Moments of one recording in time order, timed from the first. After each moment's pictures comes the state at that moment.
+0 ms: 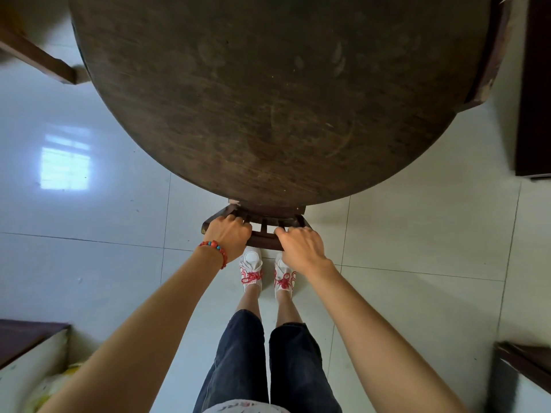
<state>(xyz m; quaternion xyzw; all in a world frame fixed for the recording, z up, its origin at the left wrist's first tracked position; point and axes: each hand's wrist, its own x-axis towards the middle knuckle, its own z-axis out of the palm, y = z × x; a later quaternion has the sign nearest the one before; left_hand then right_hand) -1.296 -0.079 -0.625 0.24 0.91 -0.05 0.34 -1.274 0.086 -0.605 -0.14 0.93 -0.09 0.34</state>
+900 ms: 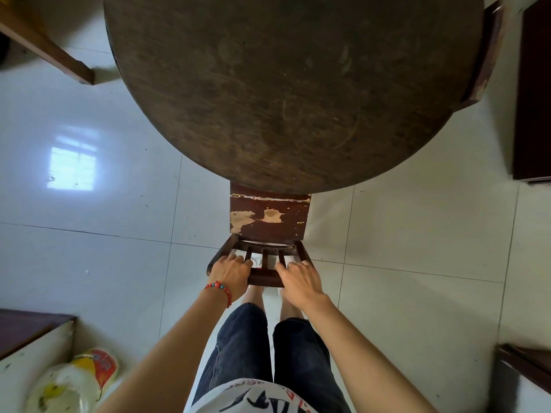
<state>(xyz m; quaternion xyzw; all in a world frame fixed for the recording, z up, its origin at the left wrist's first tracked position) -1.187 -0.096 -0.621 0.16 0.89 0.00 0.42 -1.175 0.069 -0.605 -0.15 0.90 -0.07 0.41</state>
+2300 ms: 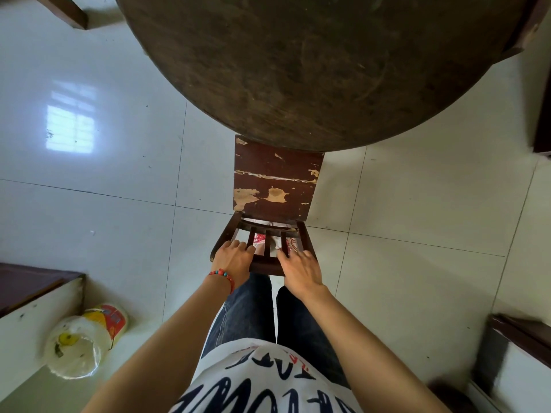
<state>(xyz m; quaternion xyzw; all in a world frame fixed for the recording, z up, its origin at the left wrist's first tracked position) -1.118 -0.115 -0.639 0.16 0.90 0.03 0.41 -1.110 0.052 -0.618 -0.14 0.88 -0.08 0.44</state>
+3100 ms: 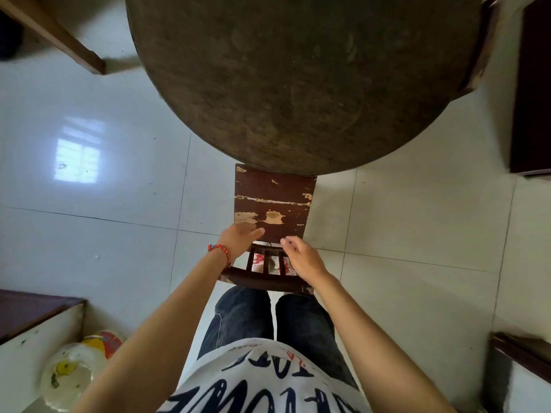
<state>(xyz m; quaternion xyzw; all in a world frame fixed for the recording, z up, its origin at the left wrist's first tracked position) -1.209 -0.104 -0.580 -0.19 0.79 0.37 0.45 -1.169 0.062 -0.578 0.20 0.78 -0.39 0.45</state>
